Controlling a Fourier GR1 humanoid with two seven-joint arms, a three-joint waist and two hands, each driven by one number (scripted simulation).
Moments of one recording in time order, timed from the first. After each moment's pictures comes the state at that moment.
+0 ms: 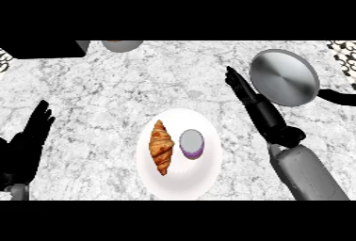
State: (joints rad) left arm 0.04 0.37 0.02 -1.63 0.11 0.18 0.21; right arm -0.38 -0.30 0.34 -1.38 -0.20 0.01 -0.23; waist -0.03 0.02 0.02
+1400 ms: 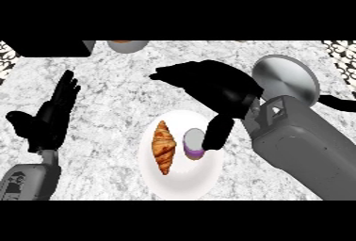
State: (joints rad) left arm -0.20 0.28 0.01 -1.48 0.11 0.14 0.07; right arm -0.94 -0.41 0.59 -1.56 0.17 0.42 0.41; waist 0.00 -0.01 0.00
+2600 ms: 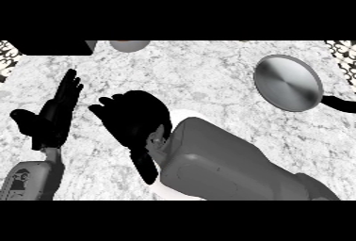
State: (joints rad) left arm -0.22 0.24 0.04 -1.46 0.08 0.10 0.06; right arm -1.05 -0.01 0.66 -1.39 0.26 0.54 0.70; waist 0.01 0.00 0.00
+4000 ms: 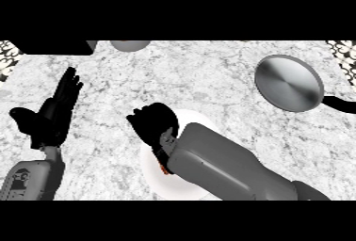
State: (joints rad) left arm -0.23 0.22 0.07 -1.48 0.03 0.08 0.08; right arm -0.96 0.00 0.78 -1.15 0.43 0.57 0.58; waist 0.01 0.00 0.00
